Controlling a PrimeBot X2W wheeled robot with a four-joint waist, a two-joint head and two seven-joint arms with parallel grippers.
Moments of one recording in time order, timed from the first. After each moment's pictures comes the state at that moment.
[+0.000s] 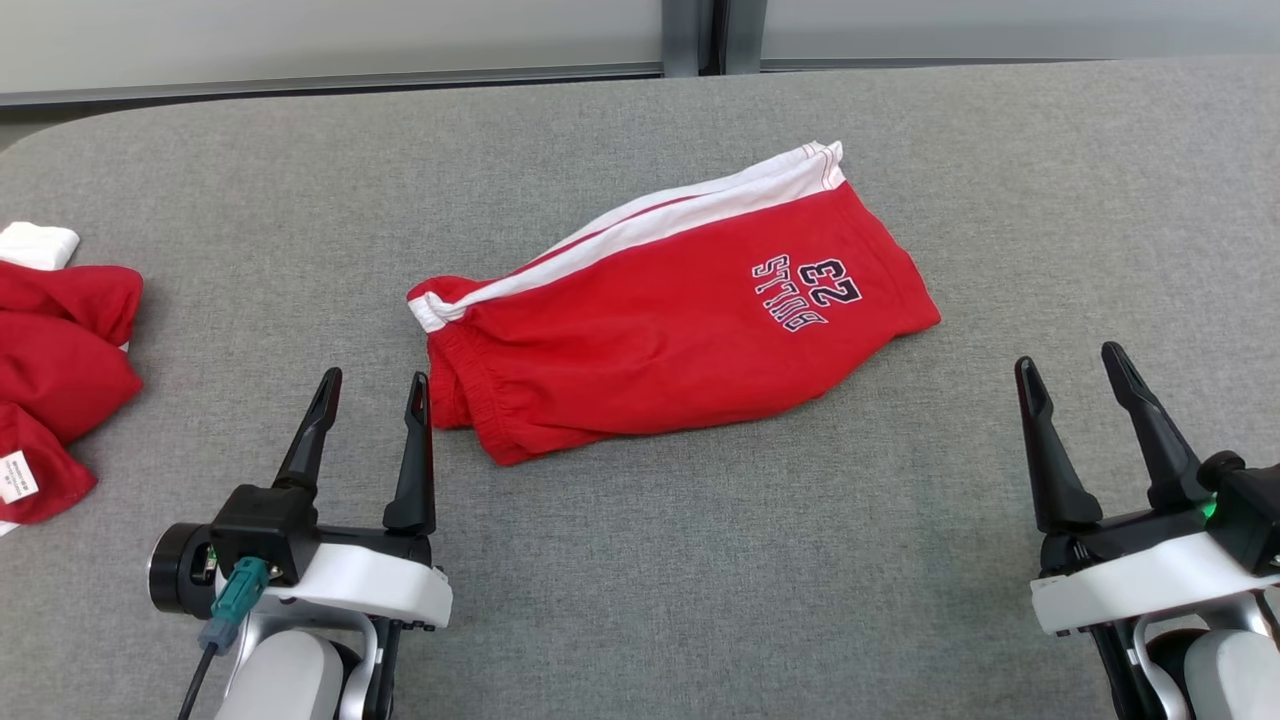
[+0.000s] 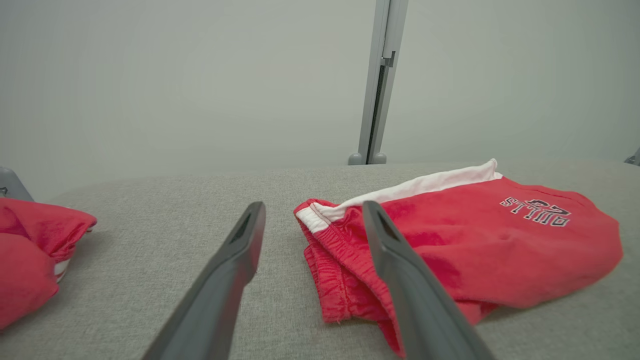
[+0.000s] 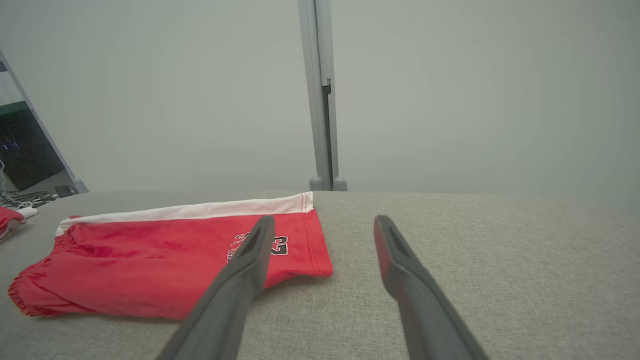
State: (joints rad) left arm -0.19 0.14 -0.23 0.19 -0.28 0.10 -0.26; right arm -0.10 -0.18 0.10 -0.03 0.25 0.13 -0.08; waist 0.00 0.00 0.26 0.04
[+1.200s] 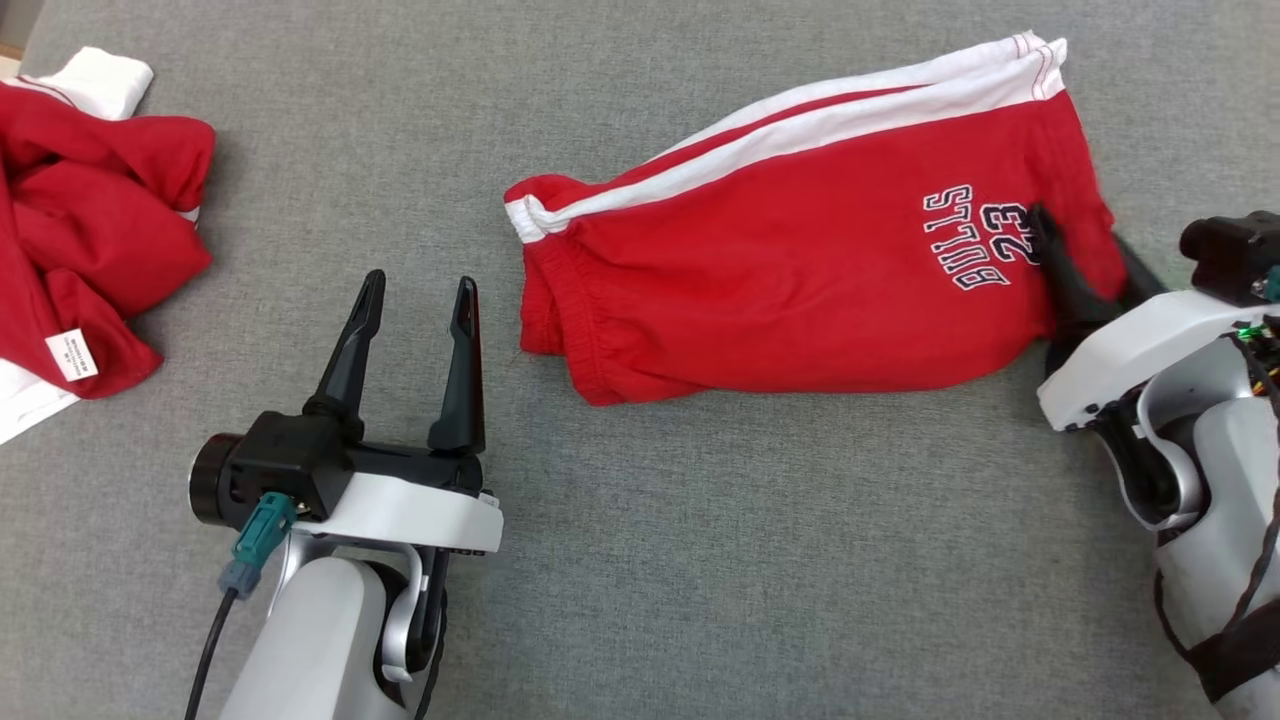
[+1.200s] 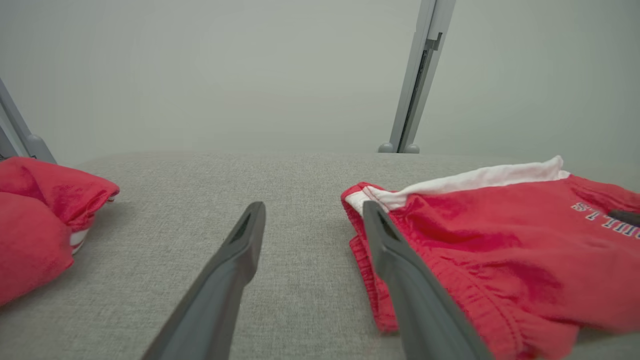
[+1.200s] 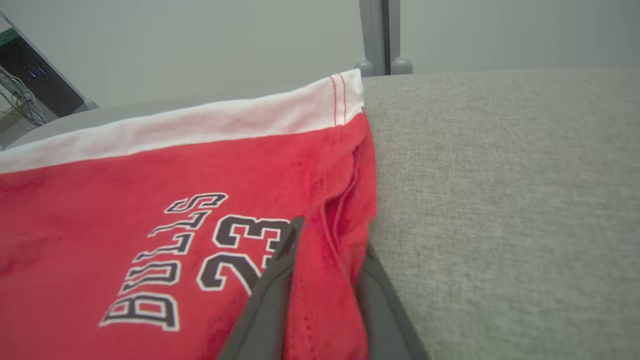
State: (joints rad) left arm -0.30 0.07 -0.24 0.14 -0.27 0.08 -0.26; right arm -0.57 -0.31 0.24 0.46 0.46 0.13 0.07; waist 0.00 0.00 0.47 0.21
